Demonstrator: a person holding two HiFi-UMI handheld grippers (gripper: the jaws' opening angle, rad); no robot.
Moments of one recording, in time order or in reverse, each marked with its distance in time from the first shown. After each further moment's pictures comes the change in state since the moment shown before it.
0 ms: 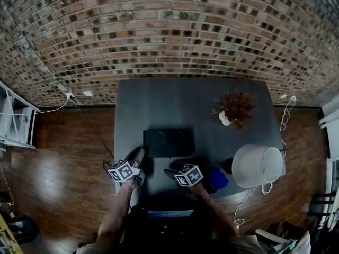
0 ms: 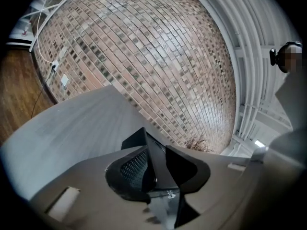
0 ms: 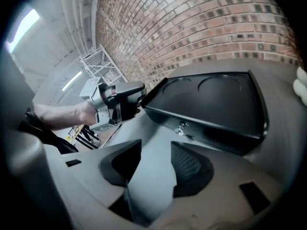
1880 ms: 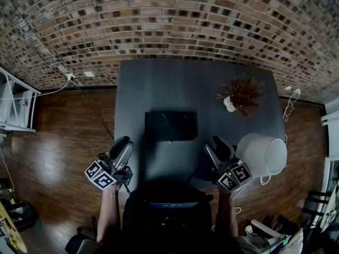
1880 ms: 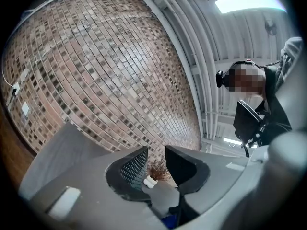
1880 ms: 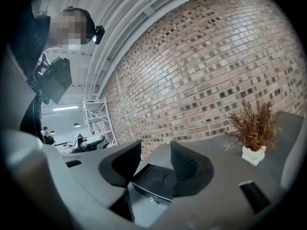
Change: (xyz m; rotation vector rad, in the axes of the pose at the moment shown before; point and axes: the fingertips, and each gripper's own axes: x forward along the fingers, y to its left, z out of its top) left arm -0.103 -0.157 0.100 0.225 -0.201 -0.351; right arm -0.258 -0.004 0.121 -0.068 -0.802 -0.231
